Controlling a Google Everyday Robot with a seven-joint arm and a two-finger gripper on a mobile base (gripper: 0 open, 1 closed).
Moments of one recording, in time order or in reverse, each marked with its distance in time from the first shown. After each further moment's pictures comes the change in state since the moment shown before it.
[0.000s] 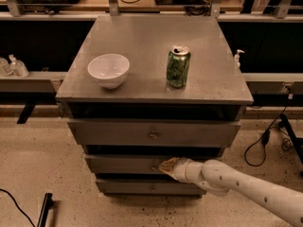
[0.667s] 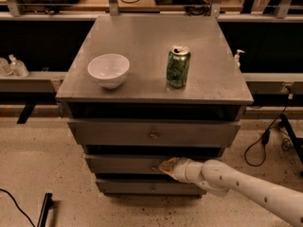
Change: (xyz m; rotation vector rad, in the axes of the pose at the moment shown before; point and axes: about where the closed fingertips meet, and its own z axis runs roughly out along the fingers) arm 0.000 0.000 0.000 0.000 0.000 0.000
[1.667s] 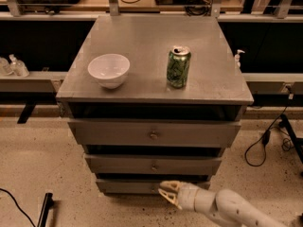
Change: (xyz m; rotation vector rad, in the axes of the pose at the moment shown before) arm -0.002 0.094 -0.044 -0.085 -0.200 0.004
